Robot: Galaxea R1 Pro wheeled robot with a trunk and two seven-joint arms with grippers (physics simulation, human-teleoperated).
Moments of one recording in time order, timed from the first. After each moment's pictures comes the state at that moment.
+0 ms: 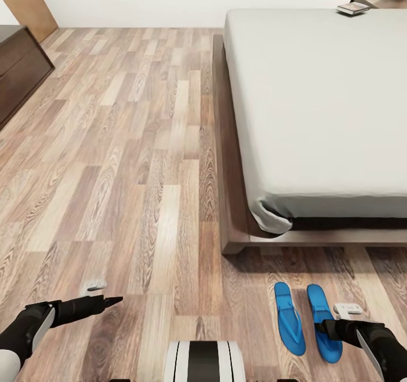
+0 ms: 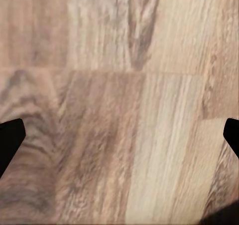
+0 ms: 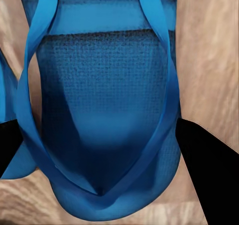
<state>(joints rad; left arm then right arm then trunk) -0.58 0.34 0.18 -0.53 0.04 0.43 -0.85 -0.47 -0.33 -0.20 -0.60 0.11 0.43 0.34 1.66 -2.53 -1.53</state>
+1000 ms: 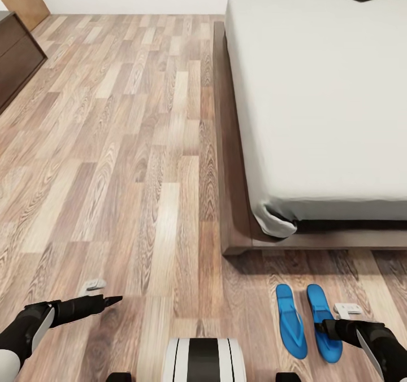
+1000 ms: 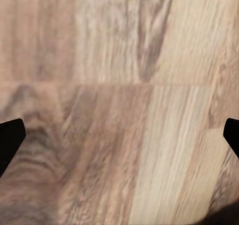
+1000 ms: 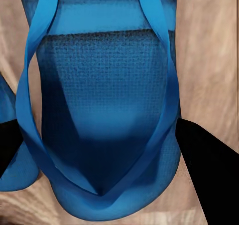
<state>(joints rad) -0.58 0.34 0.19 -0.53 0.04 0.43 -0.85 -0.47 -0.33 -0.20 -0.60 0.11 0.43 0.34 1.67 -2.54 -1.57</state>
